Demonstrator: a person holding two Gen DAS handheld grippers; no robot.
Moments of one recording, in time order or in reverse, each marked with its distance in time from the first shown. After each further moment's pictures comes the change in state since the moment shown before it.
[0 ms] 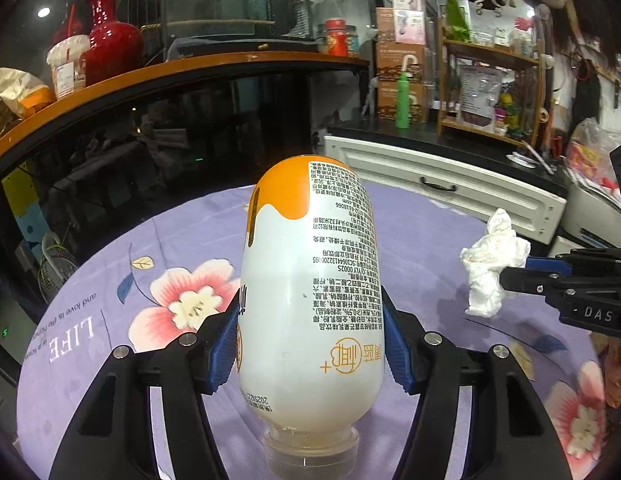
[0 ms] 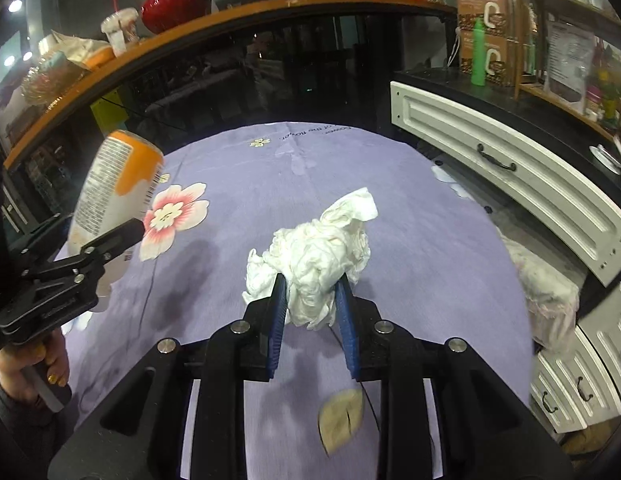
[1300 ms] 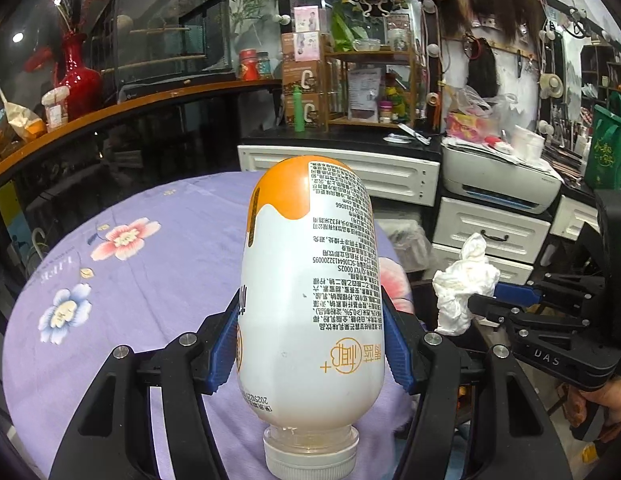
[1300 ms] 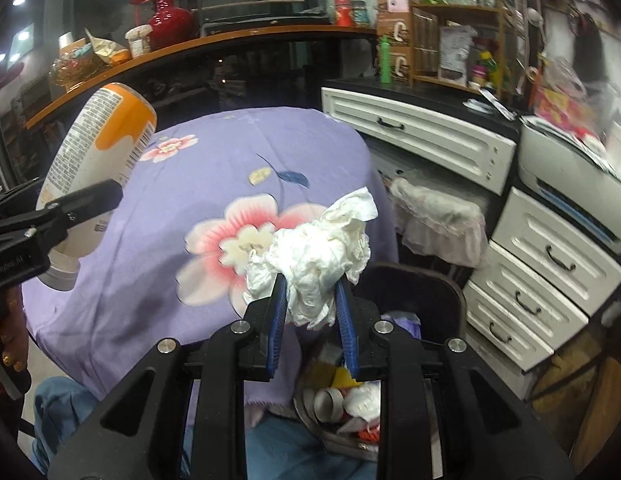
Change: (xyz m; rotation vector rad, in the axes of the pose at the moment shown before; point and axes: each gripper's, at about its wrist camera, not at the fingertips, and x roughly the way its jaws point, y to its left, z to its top) left arm -0.172 -0.176 -0.110 0.081 -0.060 -0.141; right arm -0.208 -0.039 -0.244 0.039 -0.095 -0.174
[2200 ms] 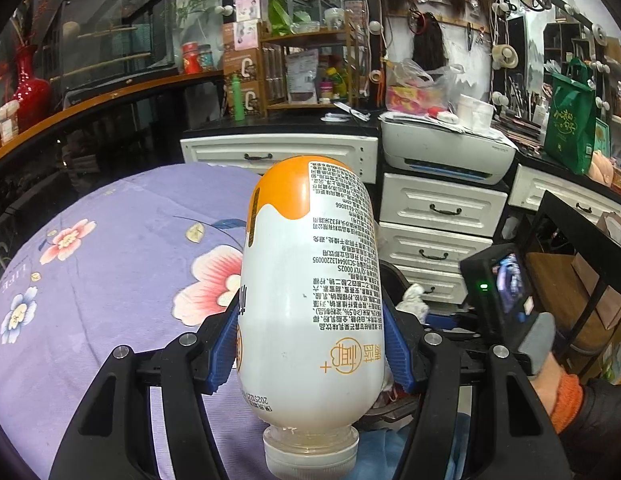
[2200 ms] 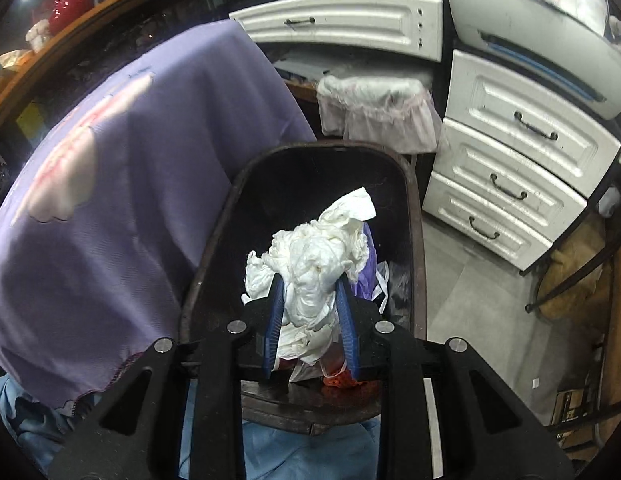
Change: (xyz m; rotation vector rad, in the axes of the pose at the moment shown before) left arm 0.013 -0.078 -0.016 0.080 0.048 -0.133; right arm 0.101 -0.102 -0.087 0.223 0.251 -0.102
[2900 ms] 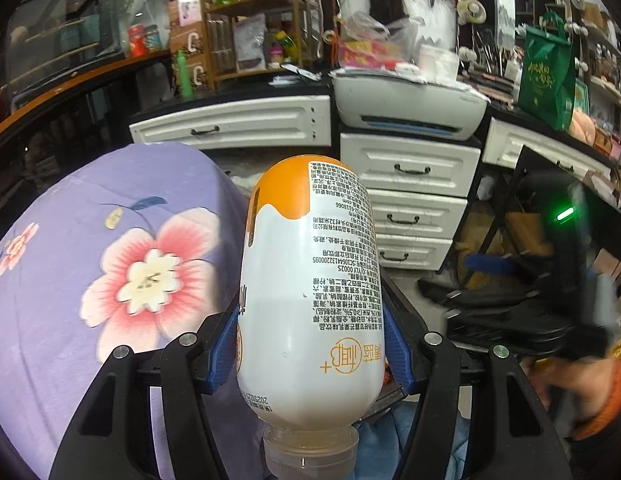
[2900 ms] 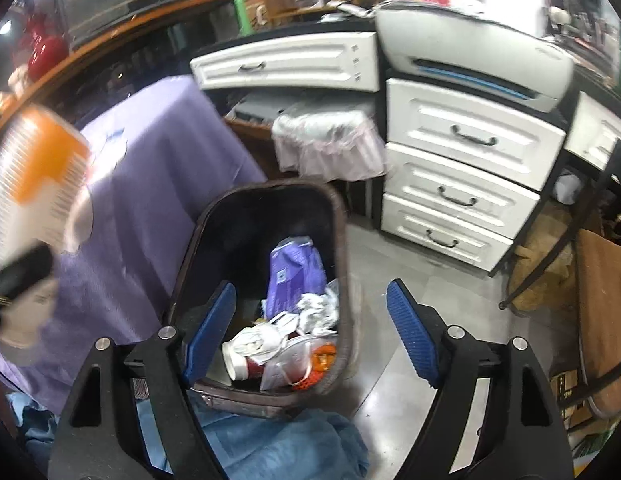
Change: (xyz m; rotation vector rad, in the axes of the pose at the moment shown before) left arm 0.059 -0.054 -0.011 0.094 0.109 -0.096; right arm -0.089 -0.050 -0.014 0.122 -0.171 -0.102
